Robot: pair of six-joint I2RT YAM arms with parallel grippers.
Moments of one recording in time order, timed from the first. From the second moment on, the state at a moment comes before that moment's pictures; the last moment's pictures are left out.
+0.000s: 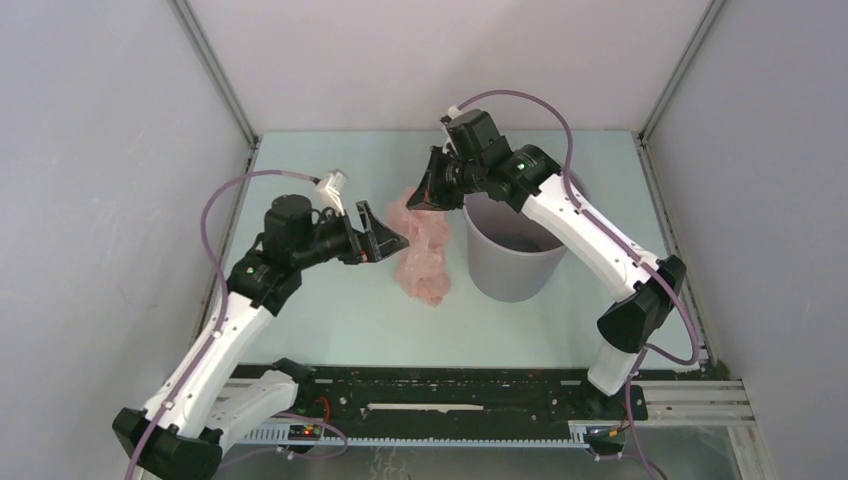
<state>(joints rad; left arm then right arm) -0.40 0.89 0.98 -0.47 0.45 -0.59 0.75 1.75 1.92 -0.84 -0.24 0.81</state>
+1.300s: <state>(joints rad) -0.30 0.72 0.90 -0.68 0.38 -0.51 0.62 1.62 1.83 -0.81 -0.45 0.70</state>
